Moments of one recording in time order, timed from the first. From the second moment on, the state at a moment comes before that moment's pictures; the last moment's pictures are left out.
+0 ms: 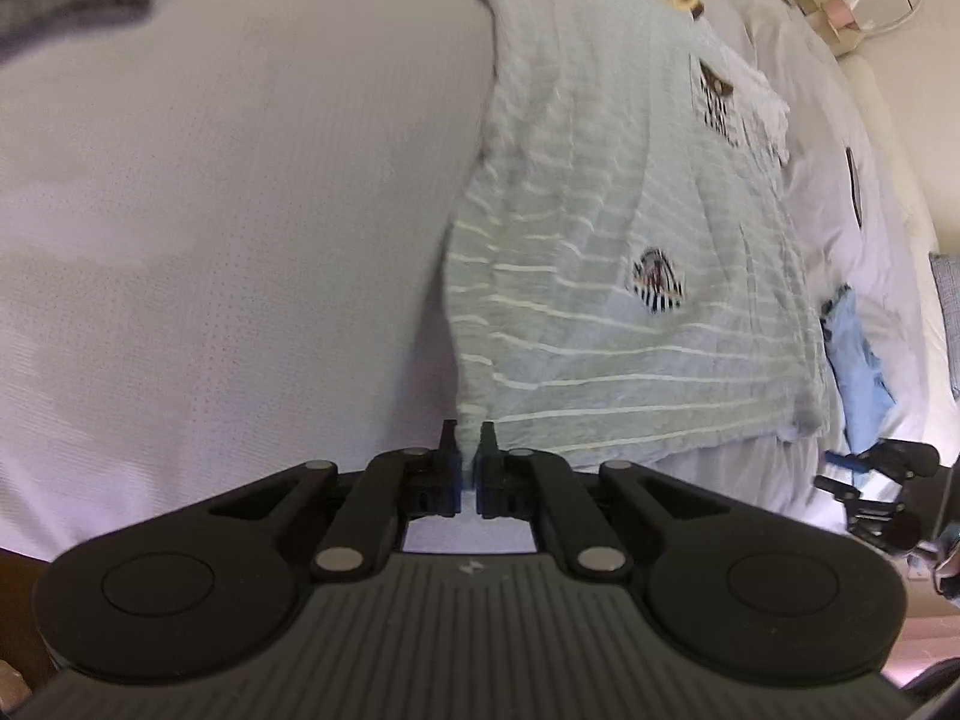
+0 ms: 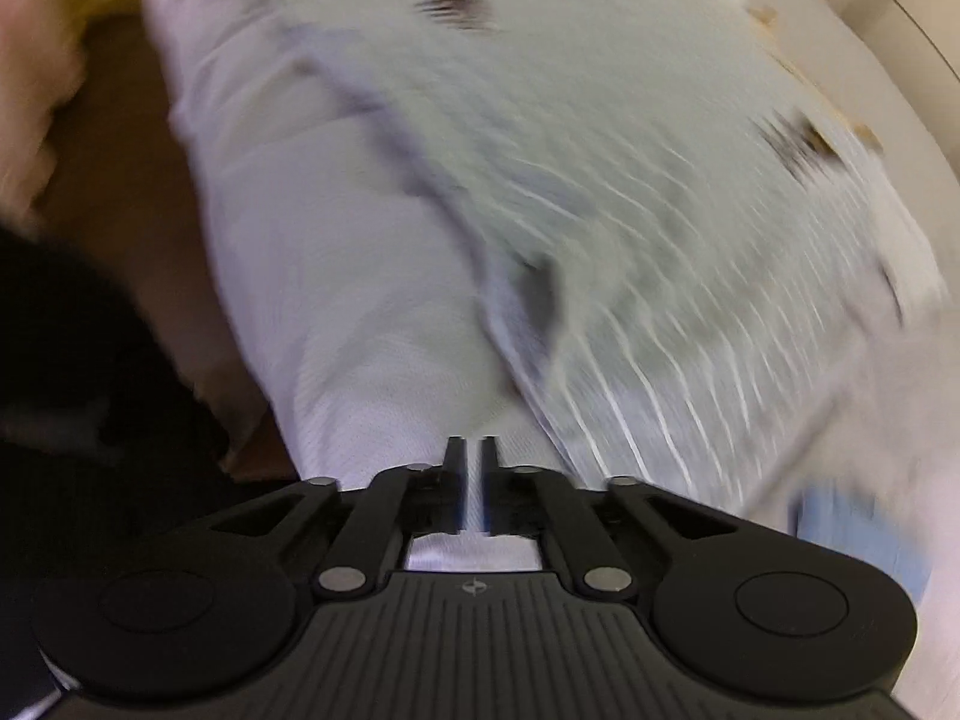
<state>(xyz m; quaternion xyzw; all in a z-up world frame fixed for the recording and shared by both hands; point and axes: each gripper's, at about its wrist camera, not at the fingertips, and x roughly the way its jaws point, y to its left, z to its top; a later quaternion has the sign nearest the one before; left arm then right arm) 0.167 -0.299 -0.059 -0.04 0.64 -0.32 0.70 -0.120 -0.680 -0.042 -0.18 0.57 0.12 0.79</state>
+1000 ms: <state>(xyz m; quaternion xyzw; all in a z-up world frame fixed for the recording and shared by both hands) 0.154 -0.303 -0.073 0.04 0.67 -0.32 0.67 -0.126 -0.844 -0.029 0.25 0.60 -0.02 0.76</state>
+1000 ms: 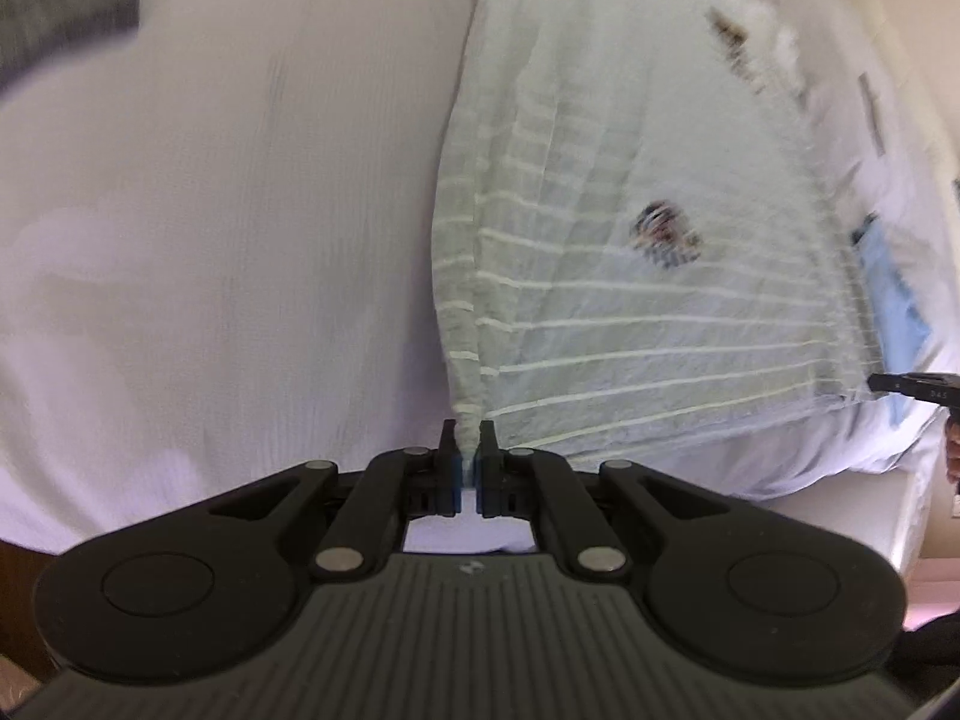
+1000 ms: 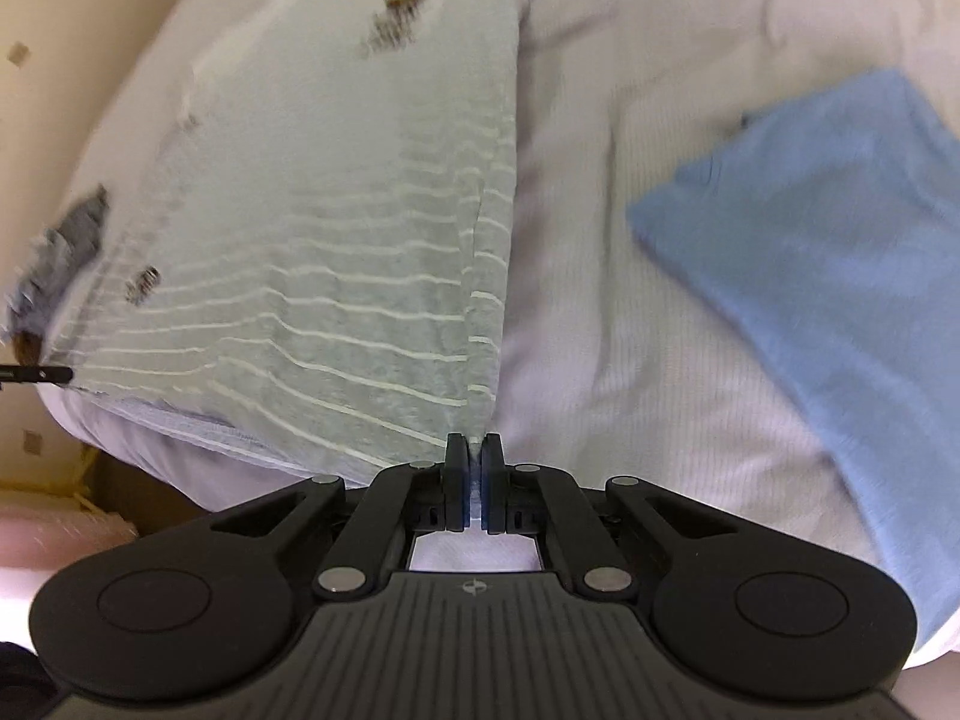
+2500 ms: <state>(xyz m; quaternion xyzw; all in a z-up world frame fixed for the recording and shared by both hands) 0.235 -0.374 0.132 0.27 0.40 -0.33 0.81 0.079 -0.666 0.154 0.07 0.40 -0.03 0.91</state>
